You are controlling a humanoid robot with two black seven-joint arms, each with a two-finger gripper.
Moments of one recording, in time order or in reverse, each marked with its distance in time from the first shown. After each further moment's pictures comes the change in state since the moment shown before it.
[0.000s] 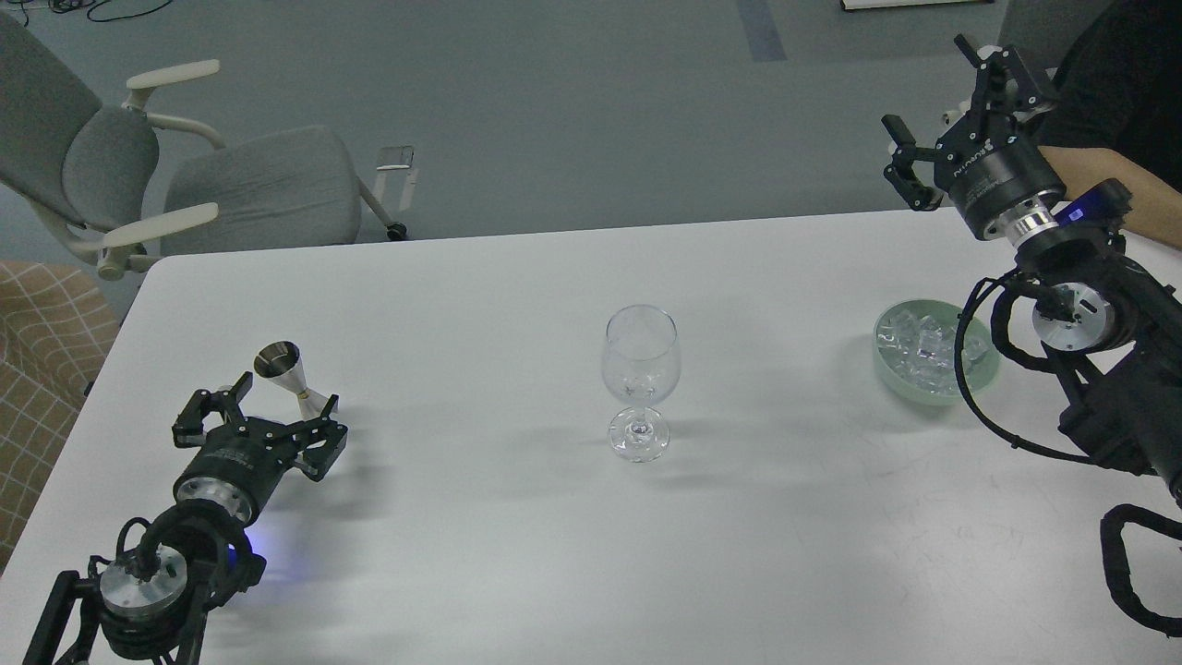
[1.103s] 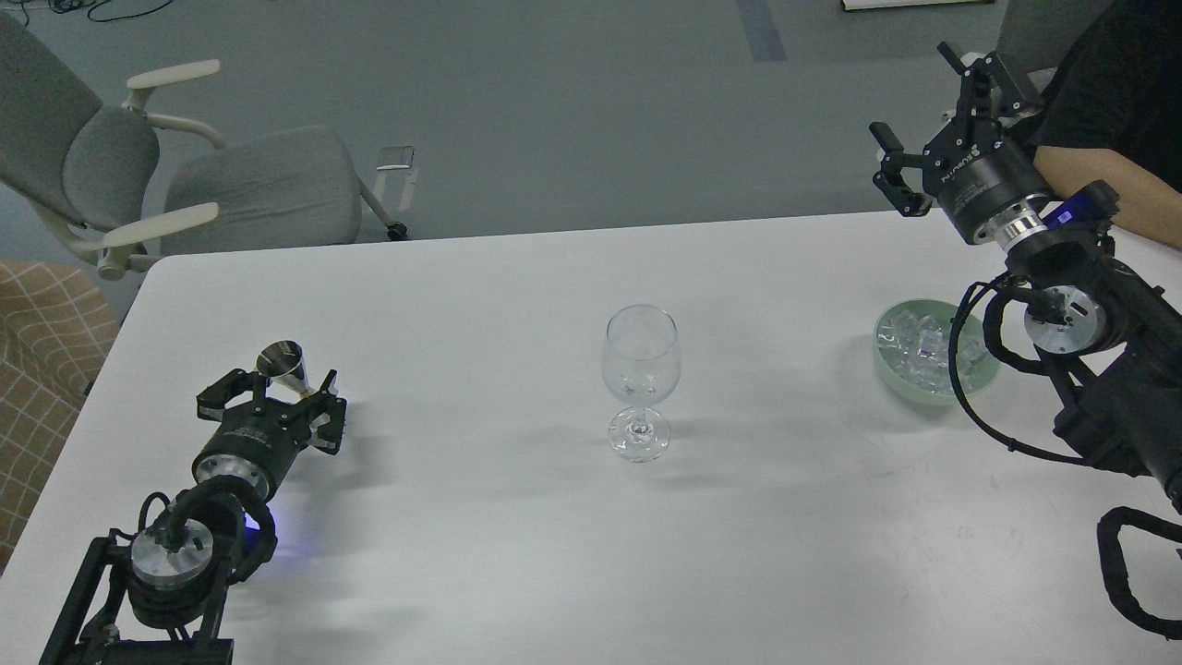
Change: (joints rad) left arm -0.066 0.001 0.036 0.083 0.049 -0.016 -0.050; right arm 0.001 0.002 -0.017 0.002 0.000 0.000 0.002
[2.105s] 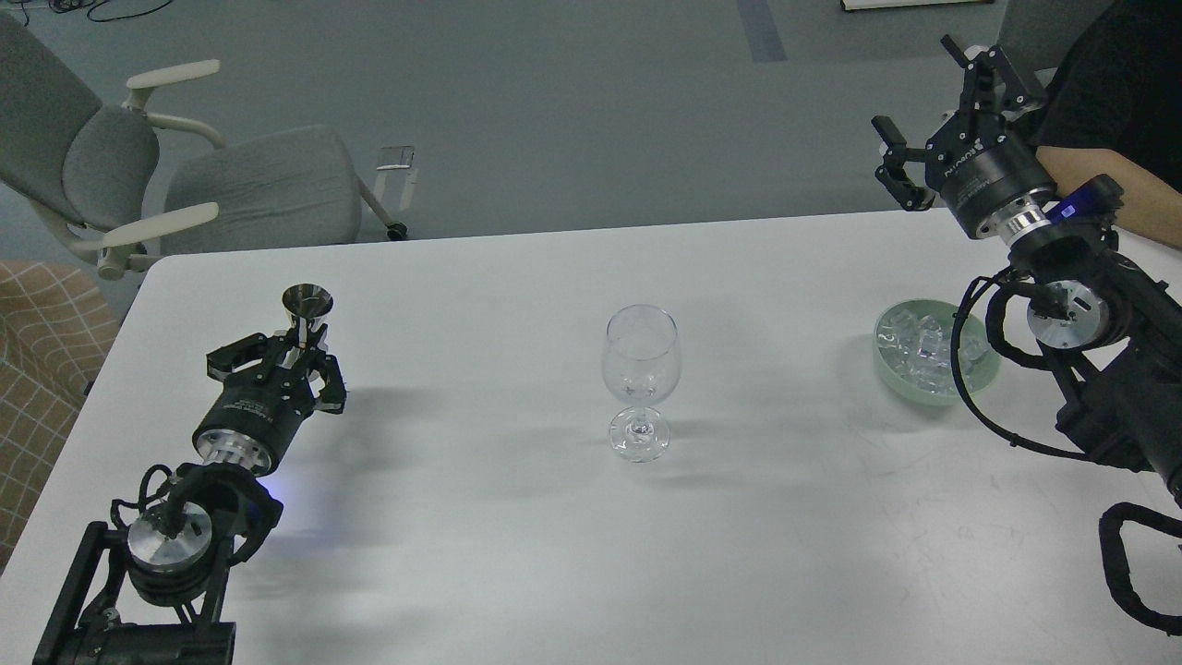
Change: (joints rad) left arm -0.025 0.002 0.004 -0.113 -0.008 -0.057 0.015; right arm 0.009 -0.001 0.000 -0.001 0.000 0.000 0.000
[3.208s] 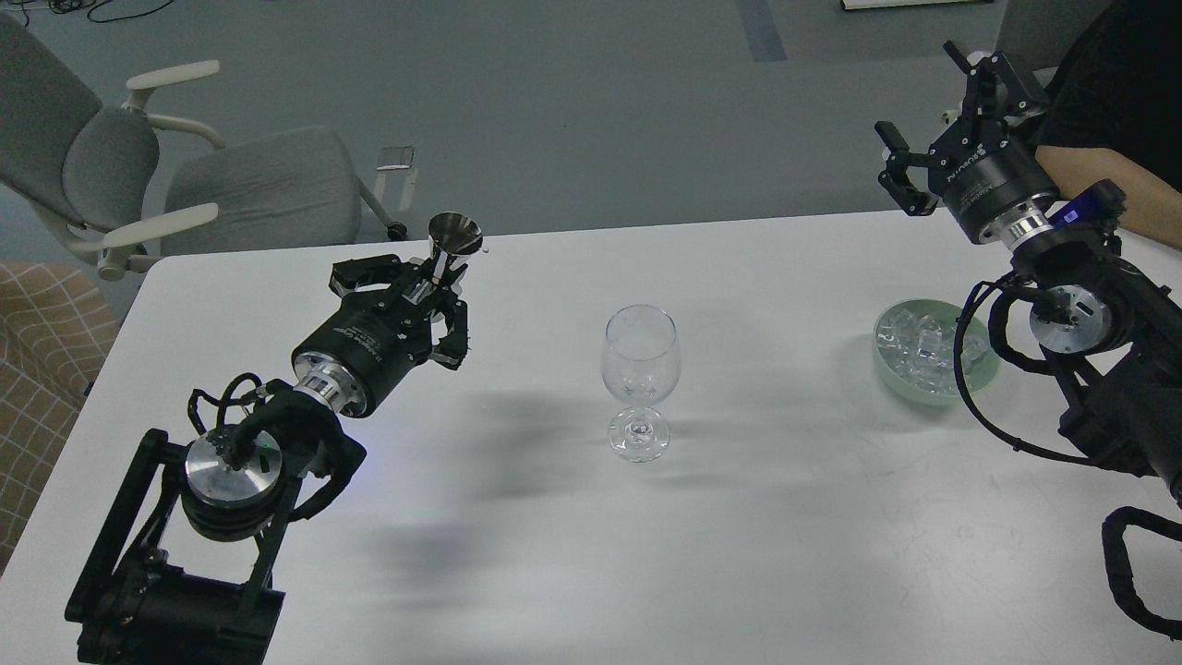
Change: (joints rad) left arm -0.069 0.008 0.282 -0.377 0.010 0.384 0.091; right arm -0.011 -0.005 0.000 0.002 0.002 0.000 0.000
